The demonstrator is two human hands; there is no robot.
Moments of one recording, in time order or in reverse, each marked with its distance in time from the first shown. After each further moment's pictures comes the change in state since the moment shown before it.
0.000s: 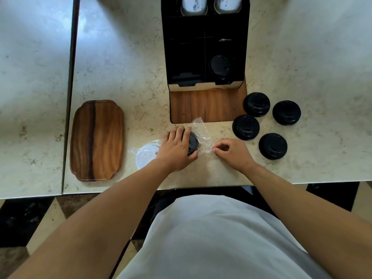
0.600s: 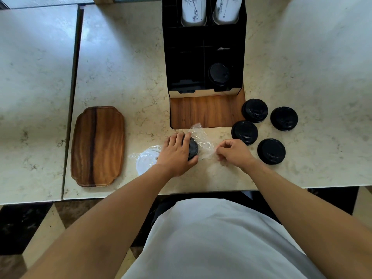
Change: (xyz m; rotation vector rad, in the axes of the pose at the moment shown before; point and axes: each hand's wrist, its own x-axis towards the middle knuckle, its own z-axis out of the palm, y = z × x) left_hand -0.001 0.000 0.001 0.001 0.007 0.006; right_hand 0.015 -0.011 -0.012 0.261 -0.019 0.359
